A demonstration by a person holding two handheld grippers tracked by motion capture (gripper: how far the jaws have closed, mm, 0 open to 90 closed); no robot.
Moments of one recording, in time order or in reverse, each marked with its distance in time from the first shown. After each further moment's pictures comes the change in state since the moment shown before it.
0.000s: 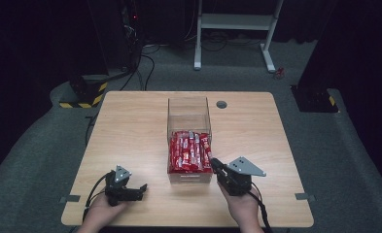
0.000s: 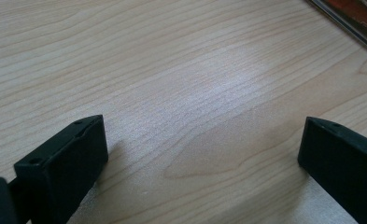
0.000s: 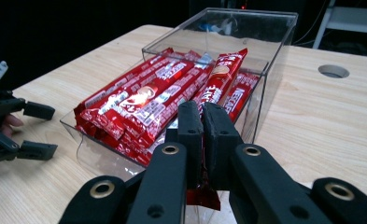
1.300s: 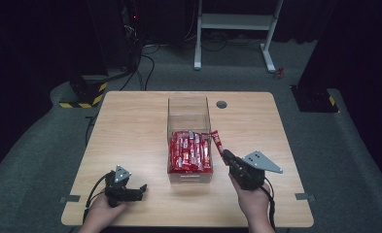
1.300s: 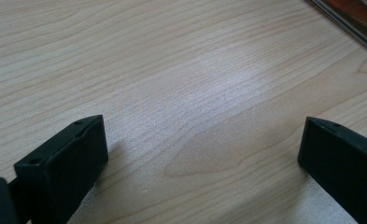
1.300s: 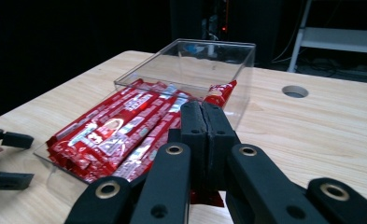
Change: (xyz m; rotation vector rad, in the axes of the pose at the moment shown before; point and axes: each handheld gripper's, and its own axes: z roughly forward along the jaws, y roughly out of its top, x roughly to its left) left arm 0.000 -0.001 -0.001 -0.001 0.000 0.003; right arm -0.026 0.014 -0.018 -0.079 -0.059 0.032
